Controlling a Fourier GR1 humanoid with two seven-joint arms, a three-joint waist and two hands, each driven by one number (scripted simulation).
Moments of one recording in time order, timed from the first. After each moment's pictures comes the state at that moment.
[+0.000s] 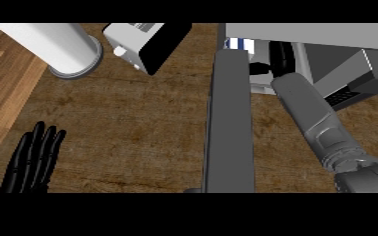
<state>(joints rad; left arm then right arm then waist) 0.42 0.11 -0.13 -2.22 0.01 -0.03 -0.11 -1.06 -0.19 -0.17 -0.10 0.36 -0.60 -0.58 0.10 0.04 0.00</state>
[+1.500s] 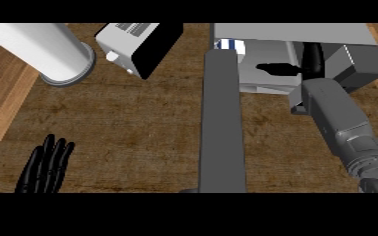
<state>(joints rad) 0.52 0.08 -0.25 -2.28 -0.09 0.00 -0.09 -0.98 -0.30 -0.33 -0.15 0.22 -0.37 -0.77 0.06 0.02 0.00</state>
